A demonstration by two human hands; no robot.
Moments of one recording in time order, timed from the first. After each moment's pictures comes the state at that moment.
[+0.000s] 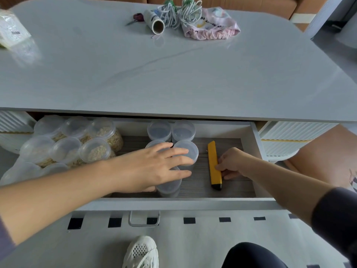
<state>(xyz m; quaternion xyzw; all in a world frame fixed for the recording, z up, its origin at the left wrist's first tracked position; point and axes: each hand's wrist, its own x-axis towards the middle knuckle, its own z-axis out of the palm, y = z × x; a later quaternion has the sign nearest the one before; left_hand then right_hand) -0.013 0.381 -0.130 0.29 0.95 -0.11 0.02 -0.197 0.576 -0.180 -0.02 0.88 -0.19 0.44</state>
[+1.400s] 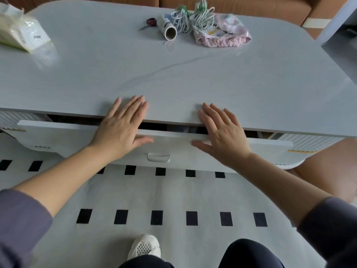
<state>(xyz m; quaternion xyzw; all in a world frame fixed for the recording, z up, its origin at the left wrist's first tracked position) -0.017 0.290 -0.137 -0.09 0.98 -0.14 -0.10 -0.194 0.535 -0.139 -0.54 0.82 -0.05 -0.17</state>
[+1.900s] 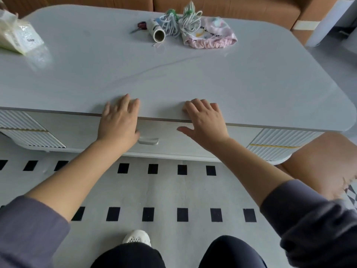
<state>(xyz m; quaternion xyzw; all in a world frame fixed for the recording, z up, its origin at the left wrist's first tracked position) -0.045 0.344 -0.115 -0.28 0.96 -0.08 -0.05 -0.201 0.522 -0.124 -0.51 0.83 -0.11 -0.17</state>
